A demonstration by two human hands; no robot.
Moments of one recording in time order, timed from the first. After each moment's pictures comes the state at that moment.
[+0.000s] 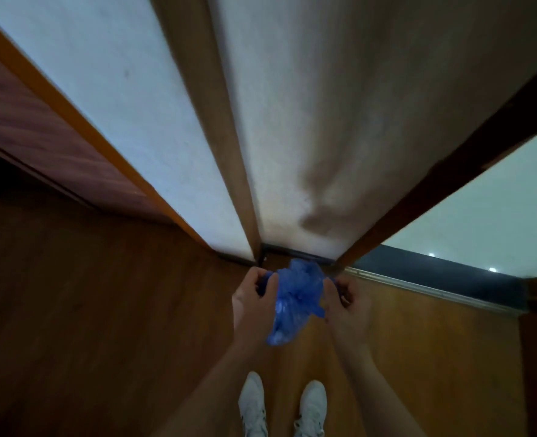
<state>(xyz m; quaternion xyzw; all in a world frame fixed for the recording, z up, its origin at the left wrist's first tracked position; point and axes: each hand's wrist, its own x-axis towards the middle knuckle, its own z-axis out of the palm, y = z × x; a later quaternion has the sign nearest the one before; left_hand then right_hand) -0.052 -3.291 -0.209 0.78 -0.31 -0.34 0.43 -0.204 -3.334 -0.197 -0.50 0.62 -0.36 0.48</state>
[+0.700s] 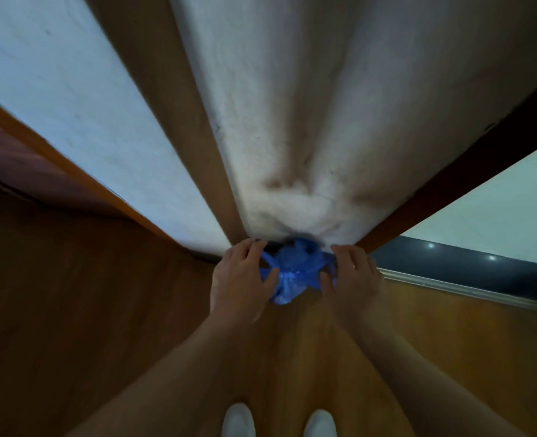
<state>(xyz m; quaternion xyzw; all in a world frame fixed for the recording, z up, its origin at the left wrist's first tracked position) -0.013 -3.368 -0.402 0.80 -0.54 -0.20 0.17 -0.205 -3.414 -0.410 -0.77 0.60 -0.10 0.19</state>
